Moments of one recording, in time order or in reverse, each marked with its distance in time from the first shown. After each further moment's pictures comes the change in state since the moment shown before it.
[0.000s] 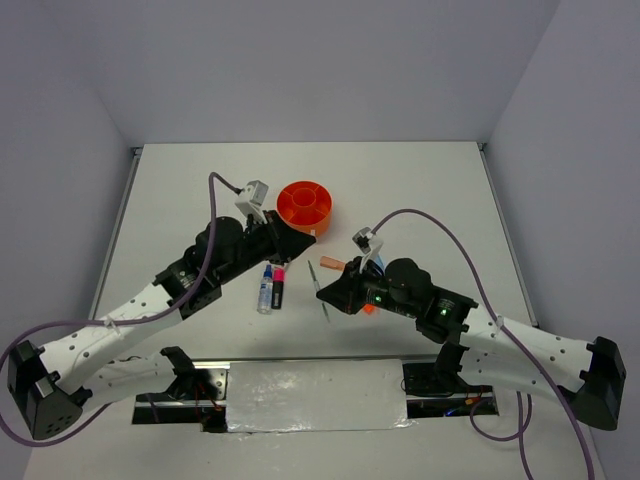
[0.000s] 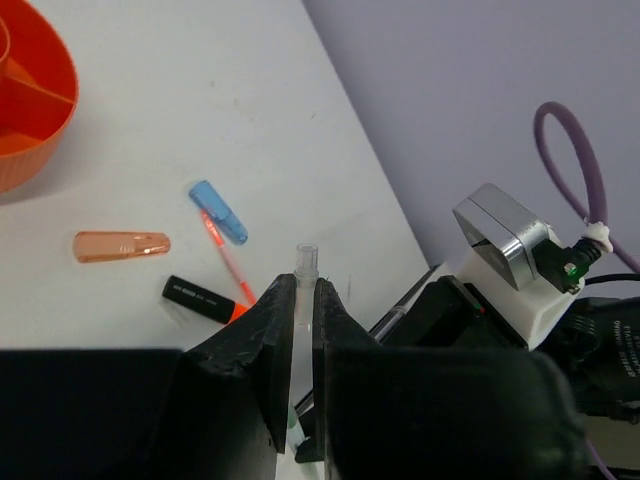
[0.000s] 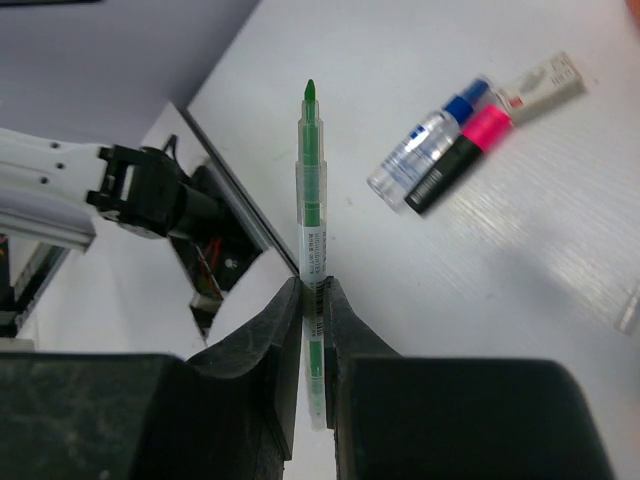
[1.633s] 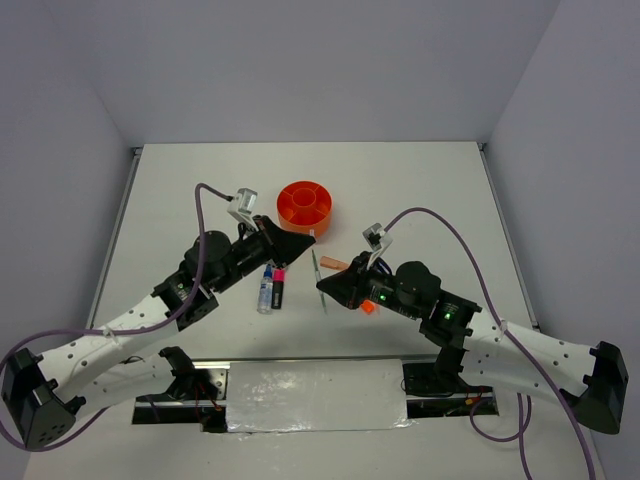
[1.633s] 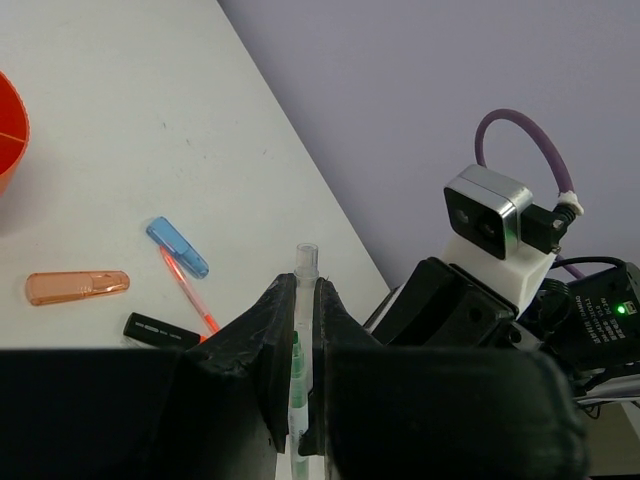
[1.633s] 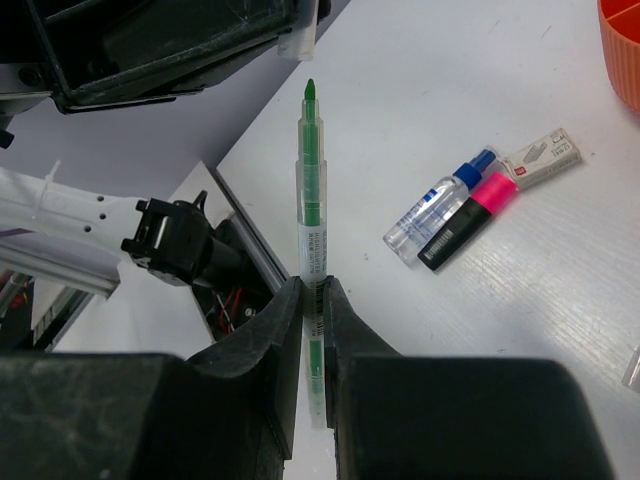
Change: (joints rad) left arm -0.005 -0.090 -0.149 0.246 0.021 -0.027; right arm 0.000 -0.048 -0.044 0.171 0.040 0.013
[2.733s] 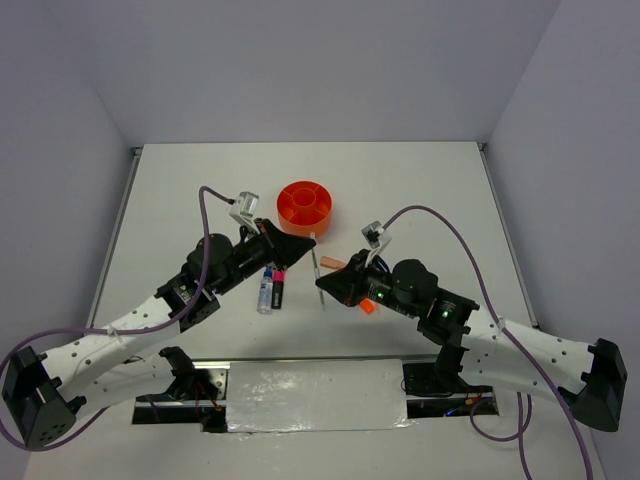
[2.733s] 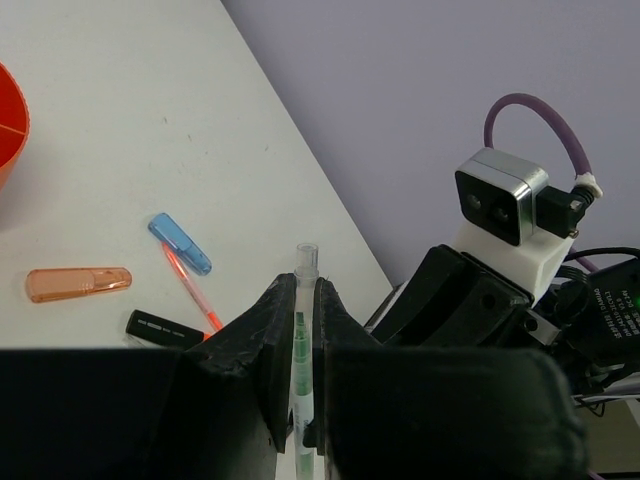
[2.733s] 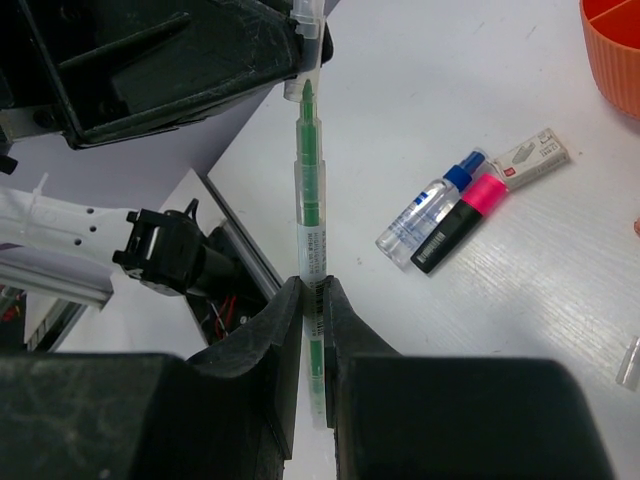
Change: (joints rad) left arm 0.000 0.007 -0.035 0.032 0.007 -0.002; right arm 0.000 0.025 0.017 -0.007 0.031 0.008
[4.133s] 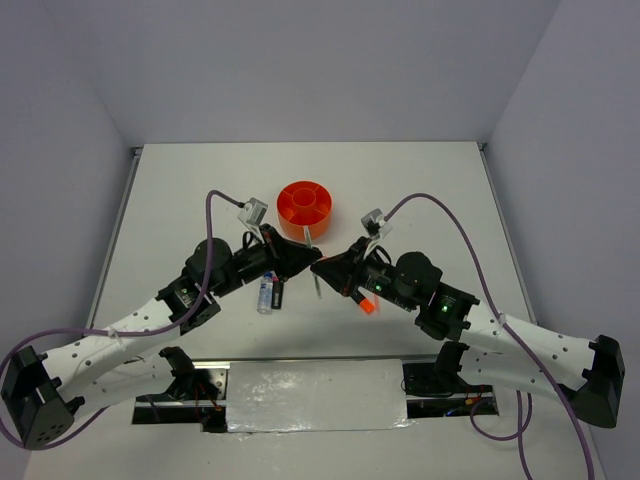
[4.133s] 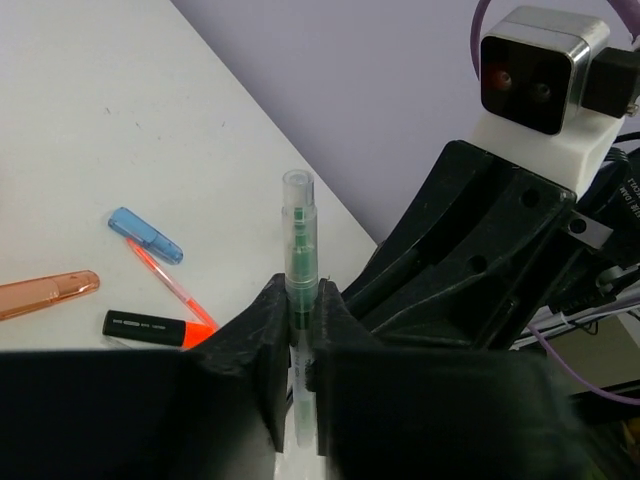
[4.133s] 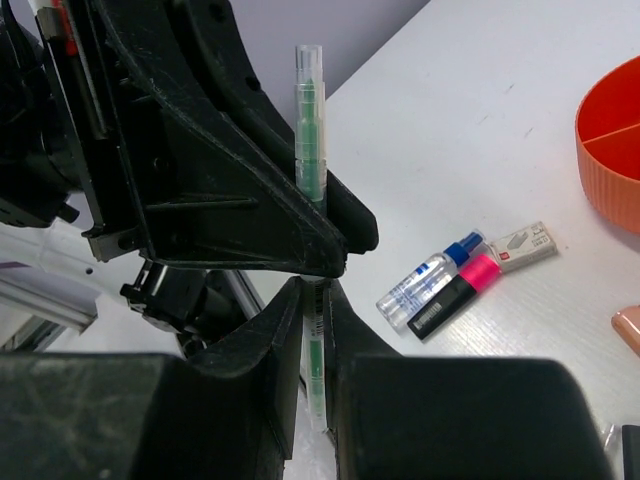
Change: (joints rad) left arm -0.009 -0.007 -0.032 0.075 0.133 0.088; right arm 0.008 0.038 0.086 0.067 0.017 -0.115
